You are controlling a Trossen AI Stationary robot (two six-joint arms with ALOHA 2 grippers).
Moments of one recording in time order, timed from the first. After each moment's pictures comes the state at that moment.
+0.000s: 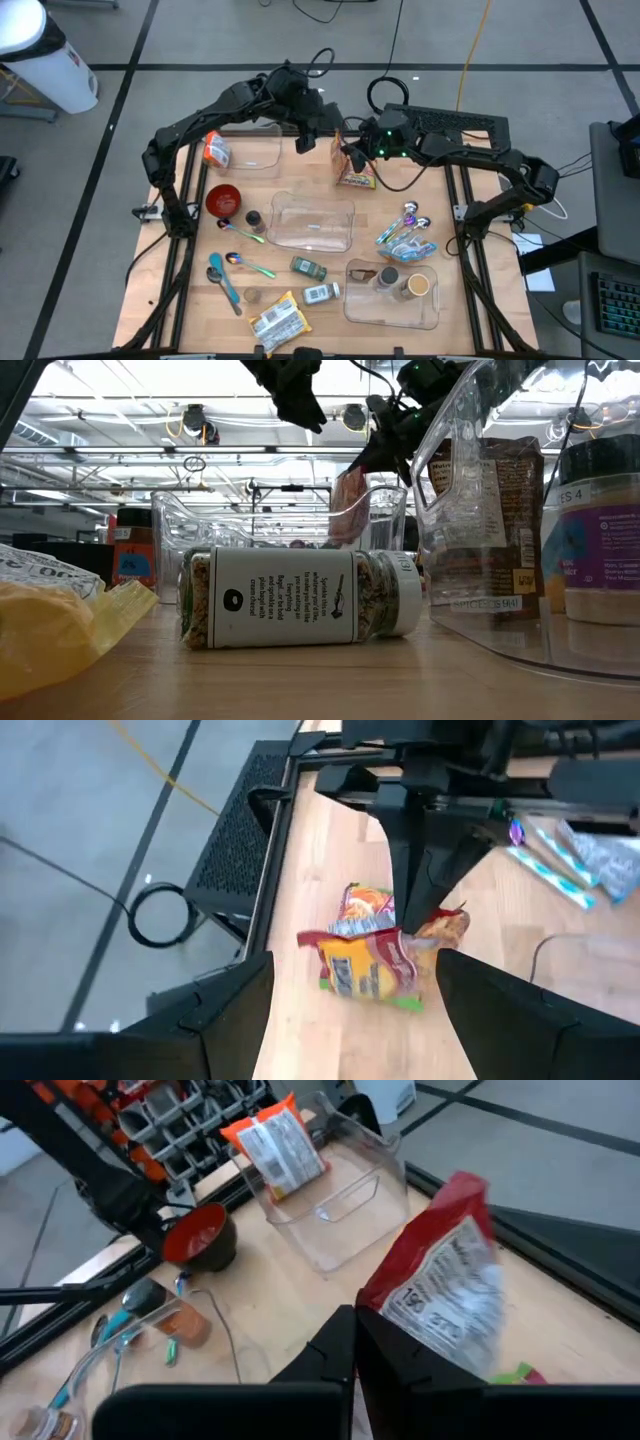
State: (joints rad) left arm 0.49 1.81 1.97 -0.88 0.17 0.39; right arm -0.50 1.44 1.02 0.00 -0.22 0.36
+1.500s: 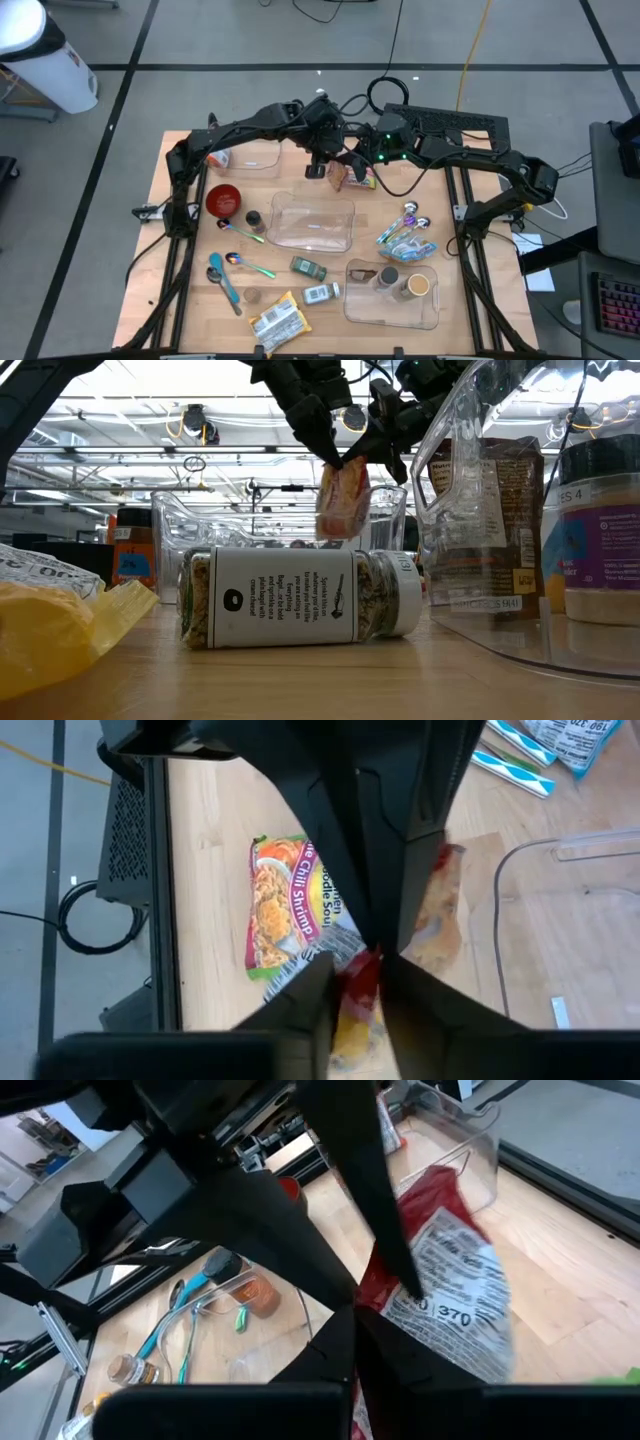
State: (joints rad) left arm 0.38 1.98 1.97 -0.93 0.17 0.56; right arm -0.46 1.44 1.02 0.01 -0.37 0.37
